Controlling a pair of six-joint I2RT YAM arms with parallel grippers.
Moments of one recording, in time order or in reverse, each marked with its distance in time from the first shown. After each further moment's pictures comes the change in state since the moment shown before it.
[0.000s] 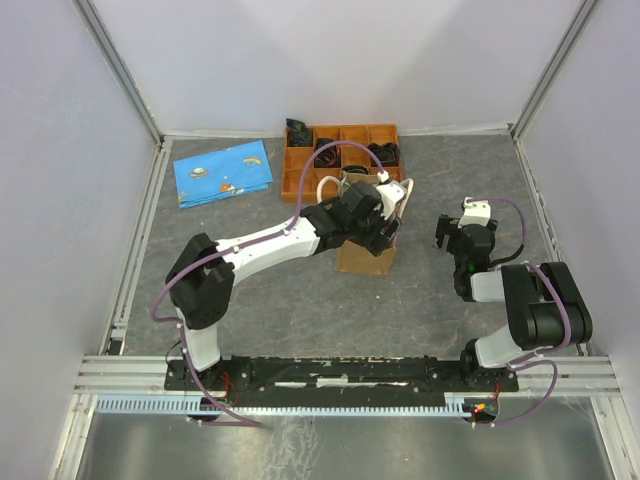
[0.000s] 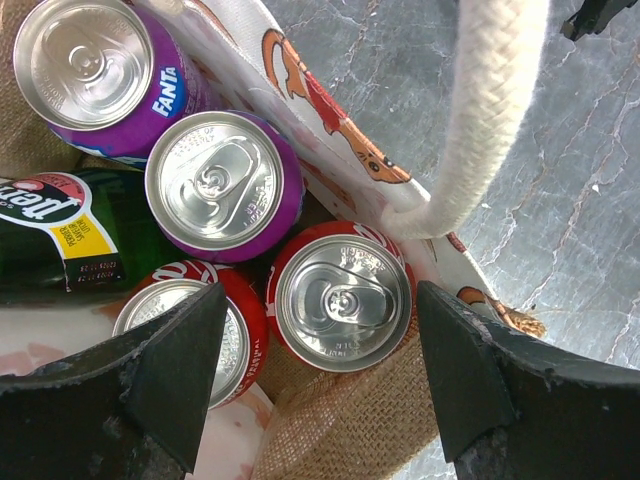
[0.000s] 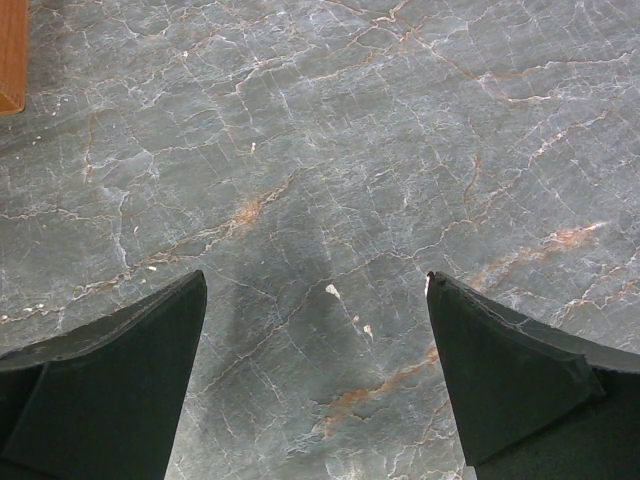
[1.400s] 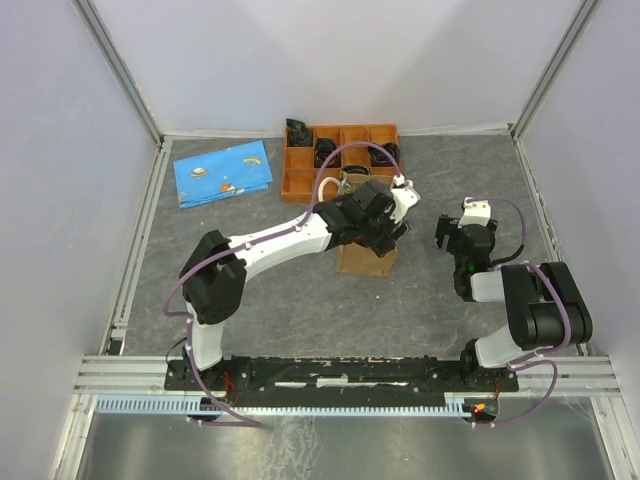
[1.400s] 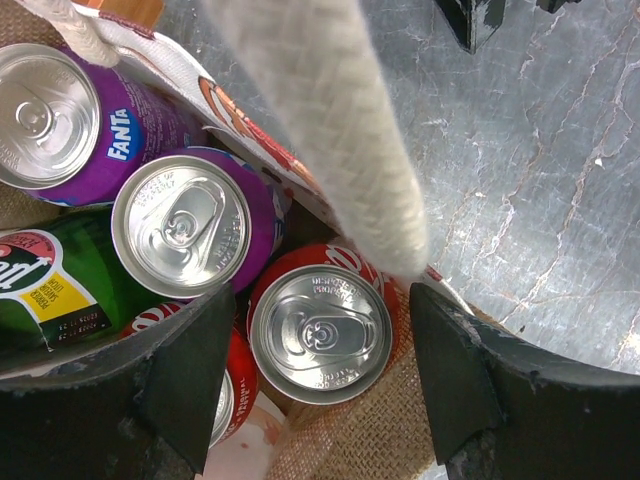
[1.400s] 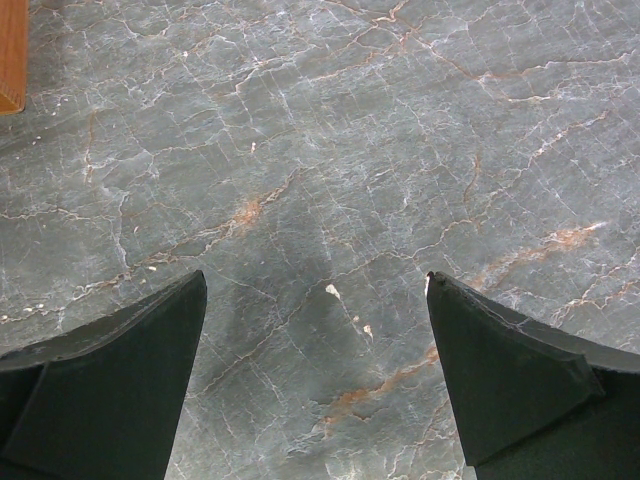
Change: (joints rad) left arm -0.024 0.080 0.117 -0.092 0.023 0.110; right arm 0.000 0.000 0.000 0.000 0.000 0.000
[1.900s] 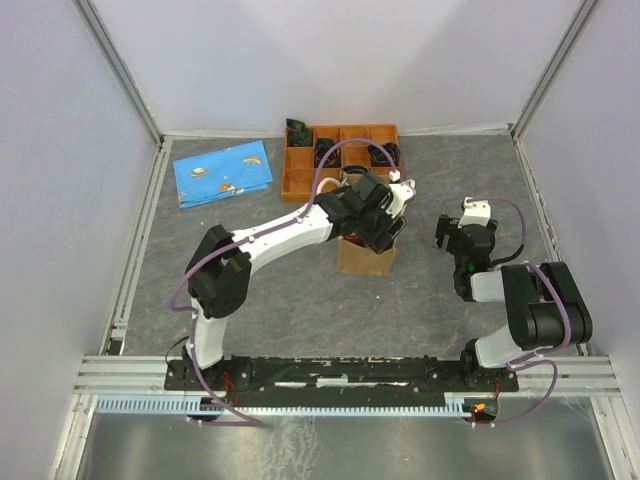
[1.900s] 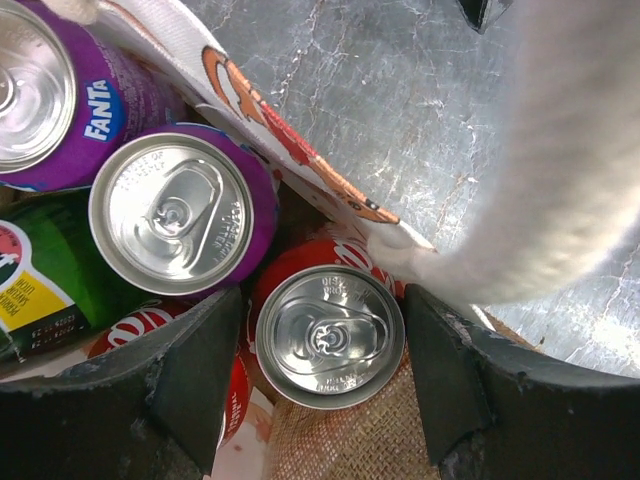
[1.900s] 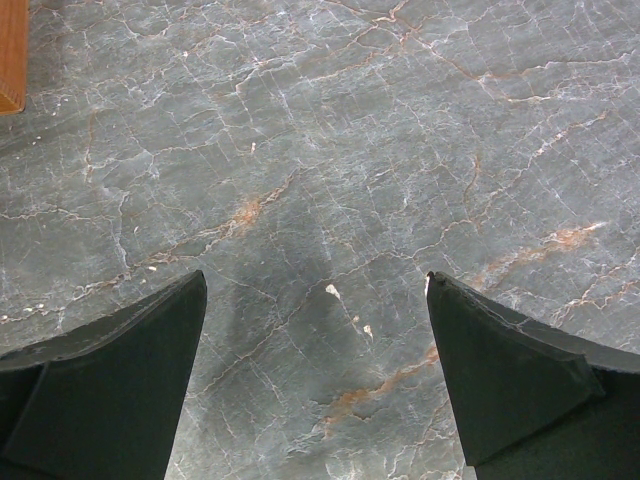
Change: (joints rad) left arm 0.051 0.045 0.068 -0.096 0.070 -0.045; right arm 0.000 0.000 0.000 0.000 0.000 0.000
